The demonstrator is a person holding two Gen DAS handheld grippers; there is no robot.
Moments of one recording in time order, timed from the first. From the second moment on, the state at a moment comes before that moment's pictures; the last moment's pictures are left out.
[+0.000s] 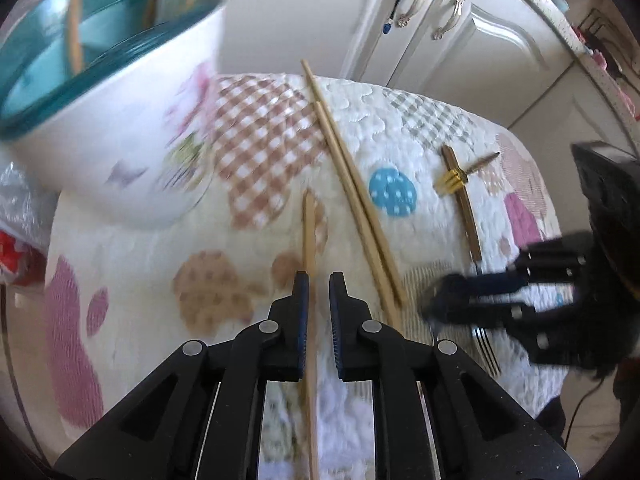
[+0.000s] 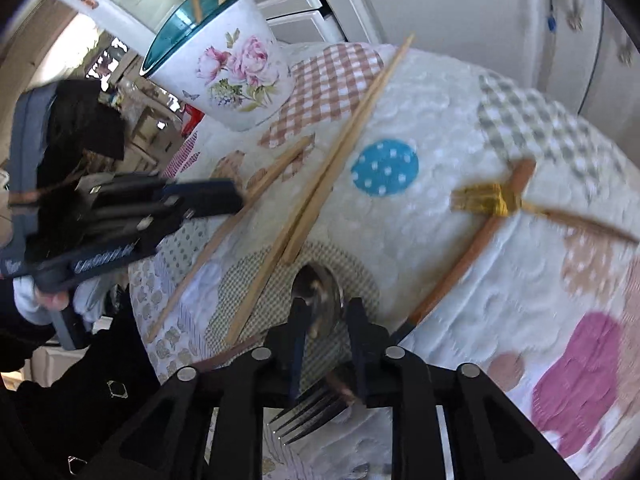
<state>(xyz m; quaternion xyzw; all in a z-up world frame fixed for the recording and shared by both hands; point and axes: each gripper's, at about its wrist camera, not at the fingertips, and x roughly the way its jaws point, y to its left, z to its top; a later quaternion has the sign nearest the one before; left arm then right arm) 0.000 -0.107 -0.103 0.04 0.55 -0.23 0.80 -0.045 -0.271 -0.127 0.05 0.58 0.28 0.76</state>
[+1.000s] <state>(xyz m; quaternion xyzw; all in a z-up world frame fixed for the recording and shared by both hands) -0.015 -0.007 0.028 -0.10 0.42 -0.25 0.87 -0.052 -0.268 -0.057 0.03 0.52 0.25 0.81</state>
